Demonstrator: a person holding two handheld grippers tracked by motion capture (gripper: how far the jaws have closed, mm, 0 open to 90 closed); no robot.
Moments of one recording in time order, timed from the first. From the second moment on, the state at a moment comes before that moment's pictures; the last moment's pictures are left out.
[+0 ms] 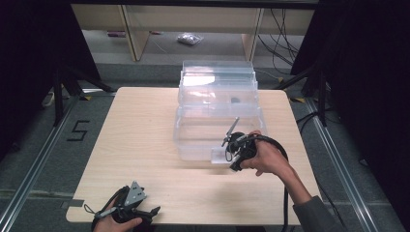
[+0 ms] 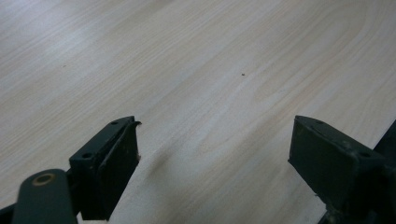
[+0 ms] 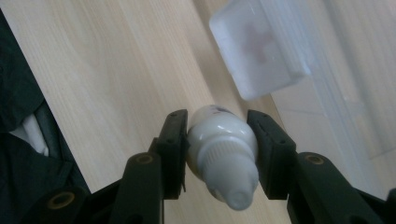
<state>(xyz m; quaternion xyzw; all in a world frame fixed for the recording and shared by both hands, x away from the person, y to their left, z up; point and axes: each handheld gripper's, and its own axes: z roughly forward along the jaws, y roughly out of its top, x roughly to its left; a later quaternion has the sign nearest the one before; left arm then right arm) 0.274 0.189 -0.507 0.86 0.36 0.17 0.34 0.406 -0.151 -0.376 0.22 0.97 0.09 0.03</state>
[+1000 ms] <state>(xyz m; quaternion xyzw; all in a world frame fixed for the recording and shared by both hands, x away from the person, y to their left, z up) 0.275 0.189 -0.507 0.86 0.35 0.17 0.33 0.435 -0.173 -0.332 0.25 0.96 0.08 0.03</state>
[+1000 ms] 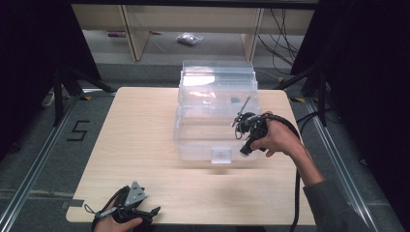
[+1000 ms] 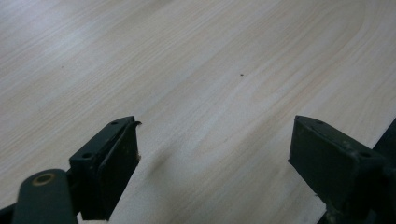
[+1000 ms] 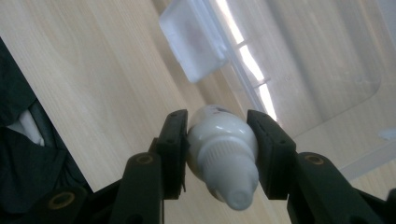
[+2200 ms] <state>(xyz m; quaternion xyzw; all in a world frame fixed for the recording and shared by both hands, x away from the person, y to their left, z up) 0.275 0.190 -0.505 0.86 0.34 0.17 0.33 0.514 -0.196 -0.354 0.33 0.94 0.04 0.04</state>
